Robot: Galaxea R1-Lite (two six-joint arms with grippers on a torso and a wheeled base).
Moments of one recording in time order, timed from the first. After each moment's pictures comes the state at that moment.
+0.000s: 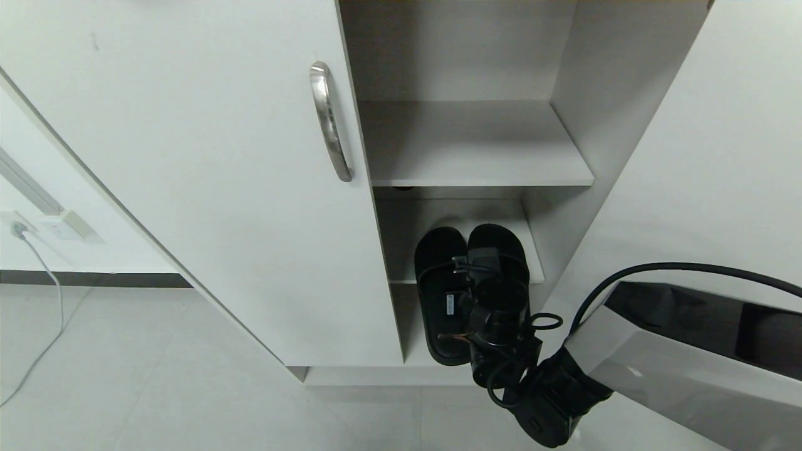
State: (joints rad) left arm 0.00 0.00 0.00 0.00 -0.04 0.03; right arm 0.80 2.34 -1.10 -1.32 -0.77 -0.05
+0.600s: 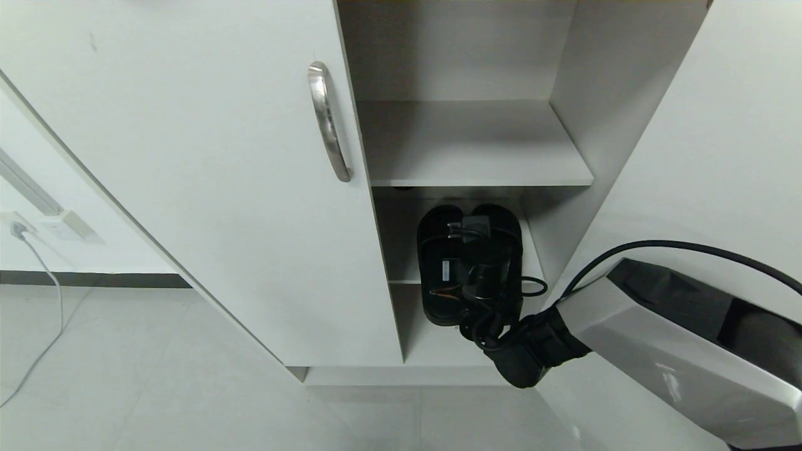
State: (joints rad) left arm 0.00 0.00 0.00 0.00 -0.04 0.03; right arm 0.74 2.41 -1.43 -1.08 -0.77 -0.05
